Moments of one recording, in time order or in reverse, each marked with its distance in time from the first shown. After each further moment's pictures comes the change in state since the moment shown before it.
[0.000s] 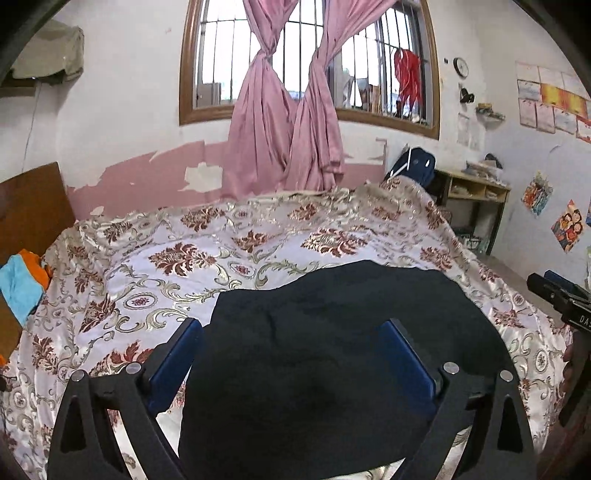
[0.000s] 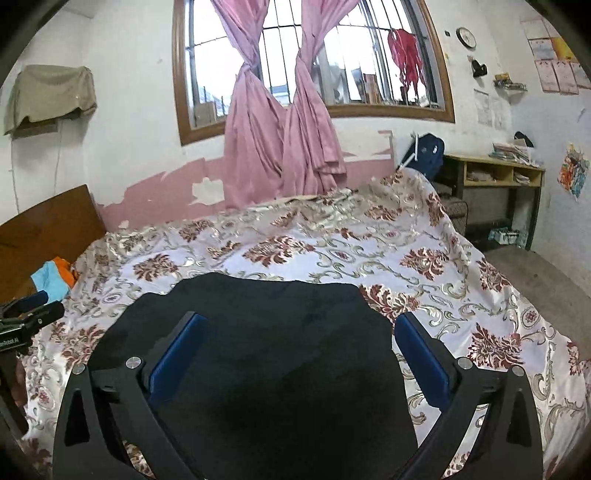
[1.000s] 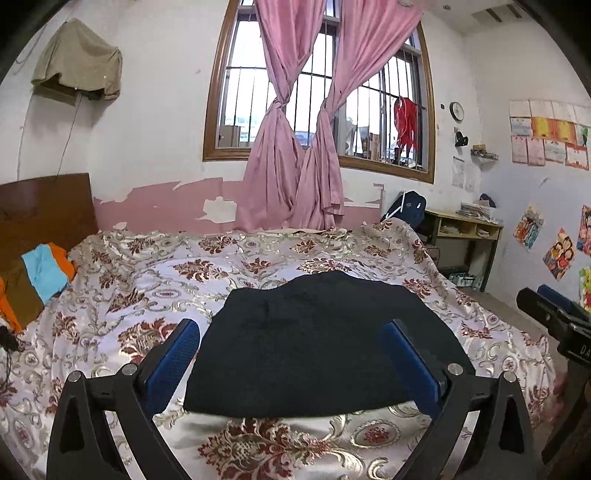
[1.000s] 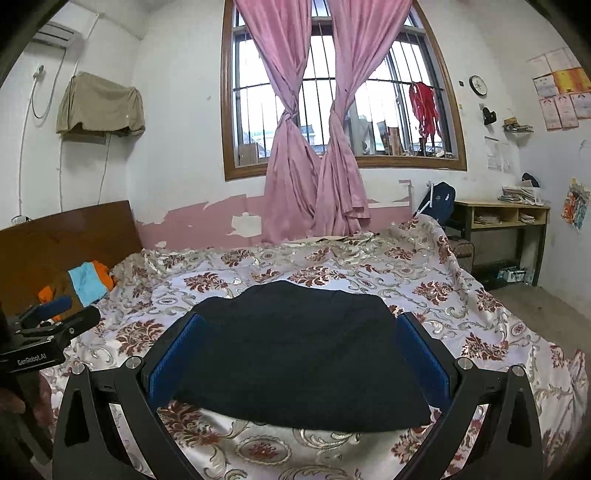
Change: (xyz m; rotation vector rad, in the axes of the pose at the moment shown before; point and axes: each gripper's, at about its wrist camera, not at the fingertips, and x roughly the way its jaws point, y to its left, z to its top) left arm -0.146 -0.024 -0.069 -0.068 -0.166 0.022; right arm -0.167 0.049 -0.049 -0.049 -0.165 0.063
